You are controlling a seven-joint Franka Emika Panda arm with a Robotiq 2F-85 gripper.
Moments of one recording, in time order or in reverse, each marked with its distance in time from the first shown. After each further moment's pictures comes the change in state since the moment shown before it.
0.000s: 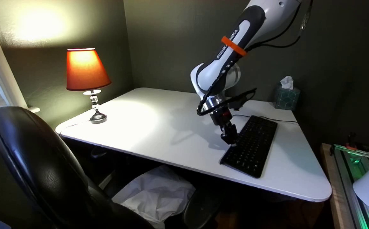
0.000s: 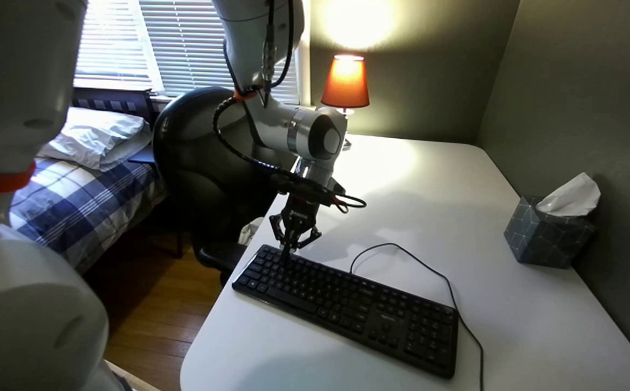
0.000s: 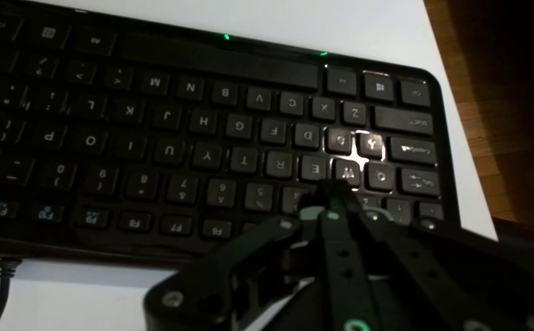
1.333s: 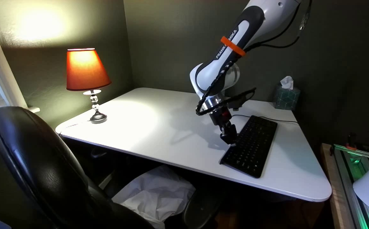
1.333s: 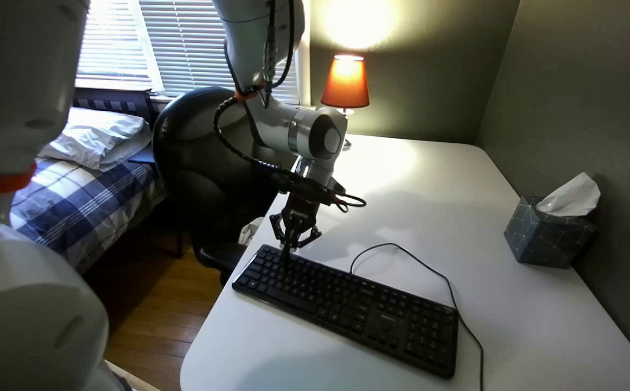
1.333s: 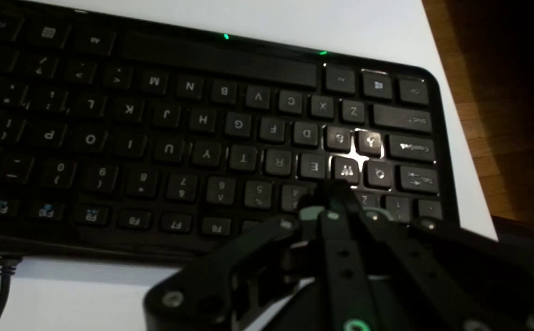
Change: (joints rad) arm 0.000 0.005 0.001 0.011 0.000 -0.010 0.005
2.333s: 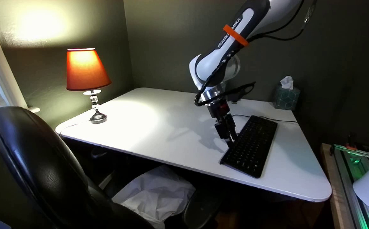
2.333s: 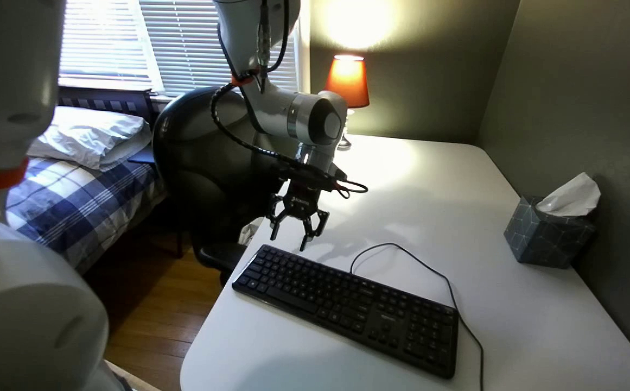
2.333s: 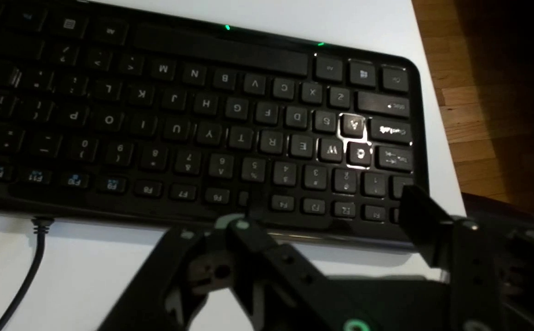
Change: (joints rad) arm 0.000 -0.062 0.004 -0.006 0.000 0.000 -0.002
